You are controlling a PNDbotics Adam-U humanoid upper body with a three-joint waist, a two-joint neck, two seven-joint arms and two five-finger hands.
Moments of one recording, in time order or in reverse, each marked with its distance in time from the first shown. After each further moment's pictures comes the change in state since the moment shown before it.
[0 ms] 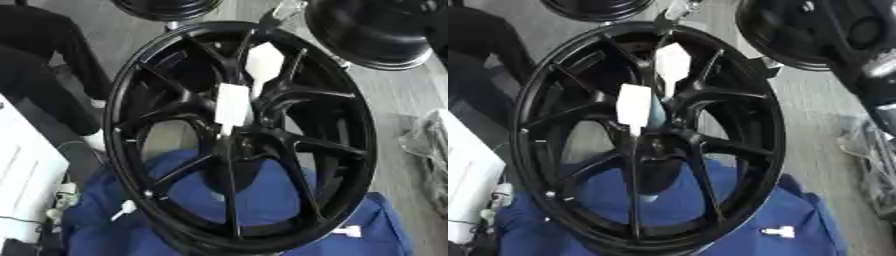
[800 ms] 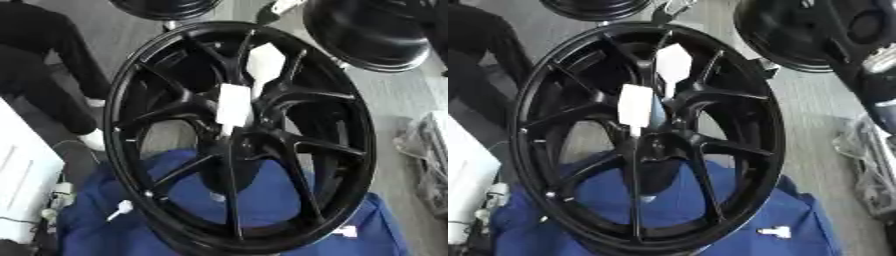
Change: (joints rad) left arm 0.000 0.001 -0.004 0.005 0.000 0.002 -0.007; right arm 0.001 -0.017 0.024 -0.003 -0.055 -0.022 0.001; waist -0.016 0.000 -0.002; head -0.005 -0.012
